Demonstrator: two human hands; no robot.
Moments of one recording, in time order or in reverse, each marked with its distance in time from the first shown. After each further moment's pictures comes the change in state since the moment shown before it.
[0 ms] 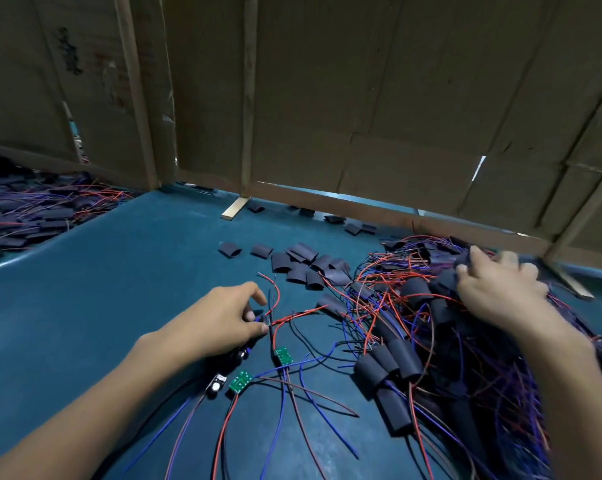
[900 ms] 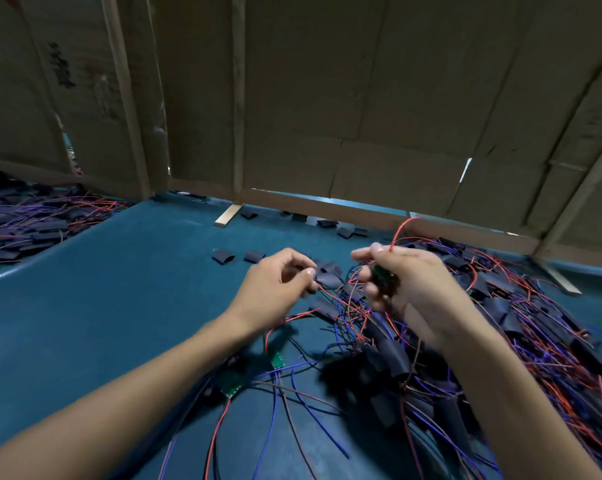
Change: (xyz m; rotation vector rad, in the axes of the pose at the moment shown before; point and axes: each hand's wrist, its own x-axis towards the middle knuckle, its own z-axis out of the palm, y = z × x) left_hand 0.037 0.067 0.017 -0.699 0.300 0.240; right_hand -0.057 -0.068 0.003 1.450 -0.467 -0.235
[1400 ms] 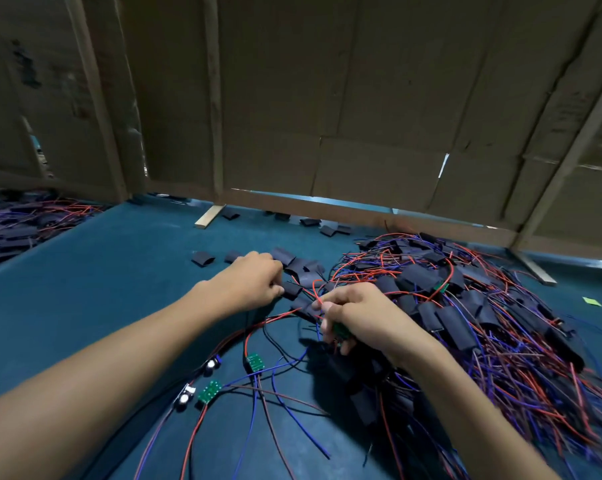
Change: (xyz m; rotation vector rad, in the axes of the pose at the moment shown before) left_hand 0.065 -0.045 -0.006 1.038 -0.407 0.102; right_hand 0.011 0.048 -0.001 -0.541 -0.134 0.088
